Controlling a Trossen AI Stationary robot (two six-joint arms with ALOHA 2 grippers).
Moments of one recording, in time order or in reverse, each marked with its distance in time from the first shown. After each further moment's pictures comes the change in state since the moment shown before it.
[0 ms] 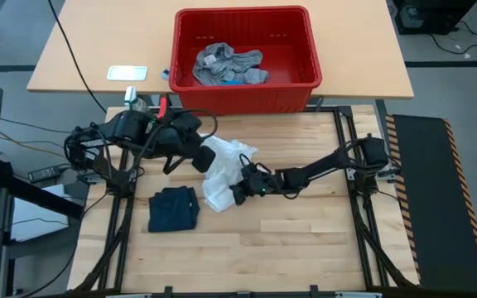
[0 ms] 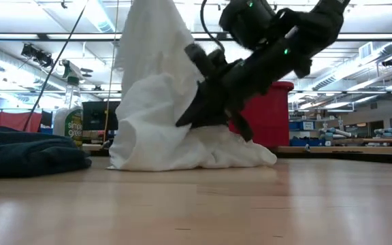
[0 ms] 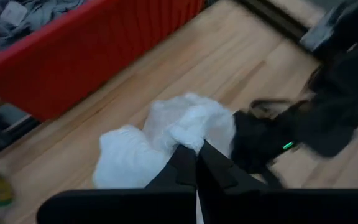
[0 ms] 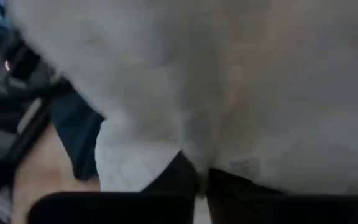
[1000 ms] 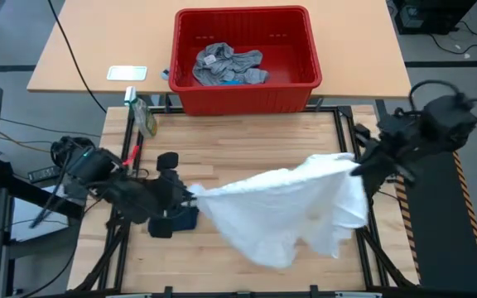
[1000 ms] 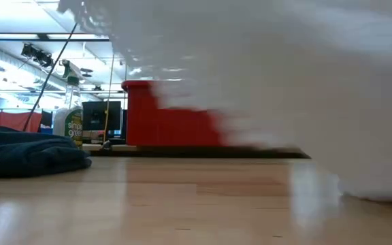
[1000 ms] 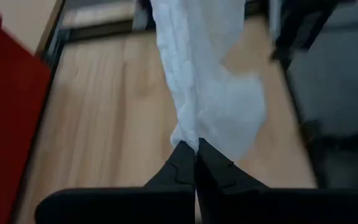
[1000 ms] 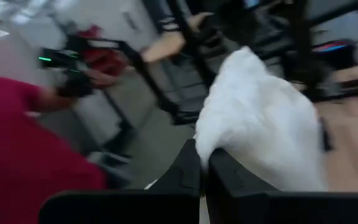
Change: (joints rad) left arm -0.469 -0.047 -0.001 0.150 0.058 0.510; right arm 0.300 -0.960 0.695 -1.249 -0.337 -0.451
